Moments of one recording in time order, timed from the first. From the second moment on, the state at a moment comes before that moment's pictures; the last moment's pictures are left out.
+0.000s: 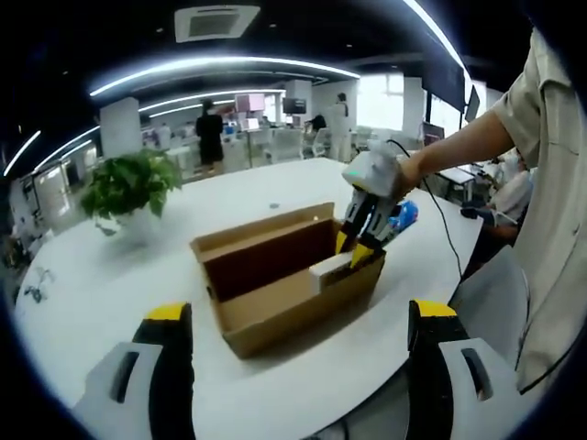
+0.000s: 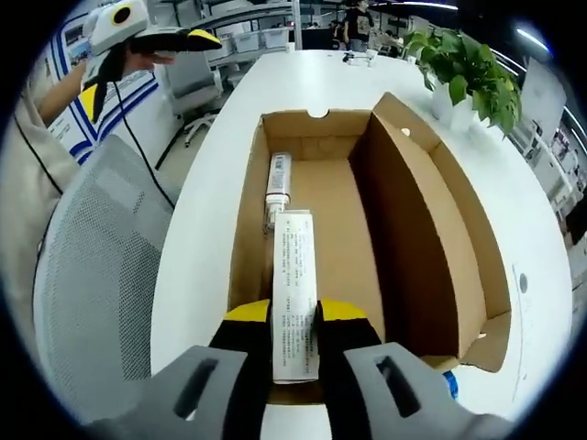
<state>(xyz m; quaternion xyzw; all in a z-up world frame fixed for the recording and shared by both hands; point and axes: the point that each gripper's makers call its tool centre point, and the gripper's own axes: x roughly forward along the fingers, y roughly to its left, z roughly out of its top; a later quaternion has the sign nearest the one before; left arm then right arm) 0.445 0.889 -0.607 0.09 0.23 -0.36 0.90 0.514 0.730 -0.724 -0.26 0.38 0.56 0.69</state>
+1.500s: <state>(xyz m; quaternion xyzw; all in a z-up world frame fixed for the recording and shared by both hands) 0.438 0.880 -0.589 0.06 0.20 -0.37 0.90 0.545 0.688 -0.551 -0.34 0.28 0.55 0.71</state>
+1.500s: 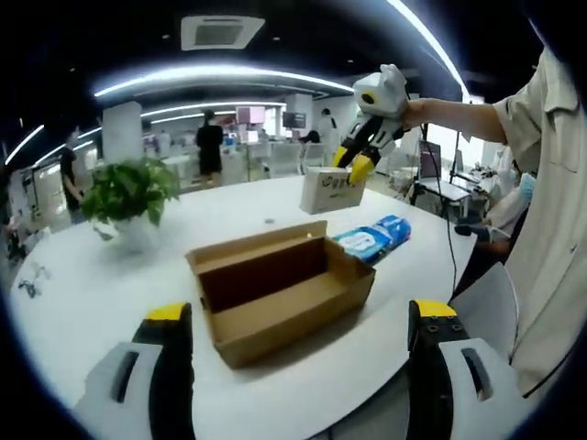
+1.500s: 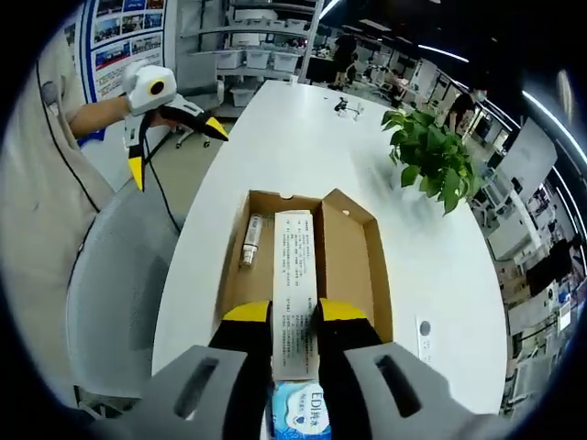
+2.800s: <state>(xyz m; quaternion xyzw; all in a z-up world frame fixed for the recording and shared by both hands) 0.447 0.870 -0.596 0.07 0.22 -0.39 0.89 0.581 0.530 -0.567 -0.40 0.33 0.47 0.72</state>
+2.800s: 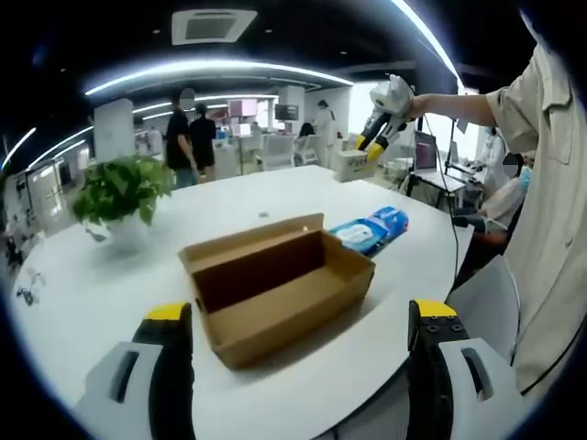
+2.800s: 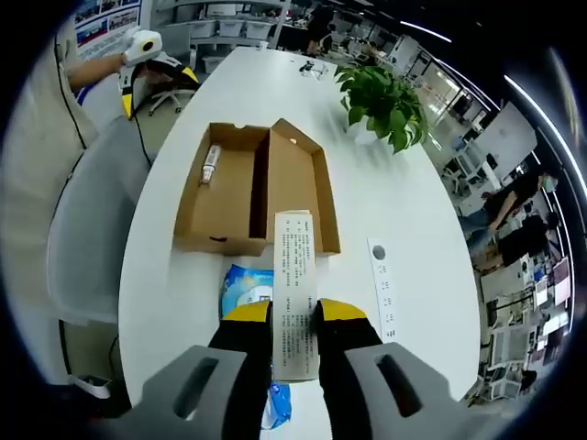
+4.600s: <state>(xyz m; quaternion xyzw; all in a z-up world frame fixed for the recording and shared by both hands) 0.491 0.844 -0.639 0.08 0.28 -0.41 0.86 0.619 0.386 -0.725 -0.43 0.44 0.45 0.65</state>
